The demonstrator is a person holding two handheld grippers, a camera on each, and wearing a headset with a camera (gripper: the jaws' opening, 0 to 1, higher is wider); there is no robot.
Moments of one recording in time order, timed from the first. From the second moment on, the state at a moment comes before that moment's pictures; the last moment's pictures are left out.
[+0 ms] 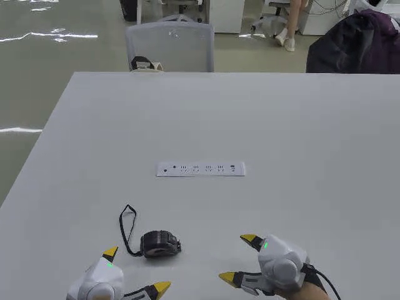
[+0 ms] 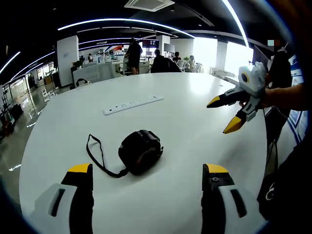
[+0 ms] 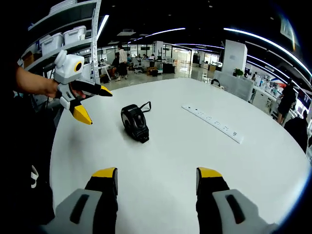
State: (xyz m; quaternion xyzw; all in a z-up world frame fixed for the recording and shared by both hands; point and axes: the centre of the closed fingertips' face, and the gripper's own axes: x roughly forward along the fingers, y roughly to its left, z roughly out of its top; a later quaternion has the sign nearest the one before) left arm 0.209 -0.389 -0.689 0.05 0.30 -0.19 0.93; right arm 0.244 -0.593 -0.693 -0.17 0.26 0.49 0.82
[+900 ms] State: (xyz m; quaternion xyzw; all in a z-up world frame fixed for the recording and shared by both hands) left arm 0.180 -0.390 -0.672 0.08 0.28 -0.24 0.93; right arm 0.205 -0.644 -0.675 -0.14 0.23 0.44 0.86
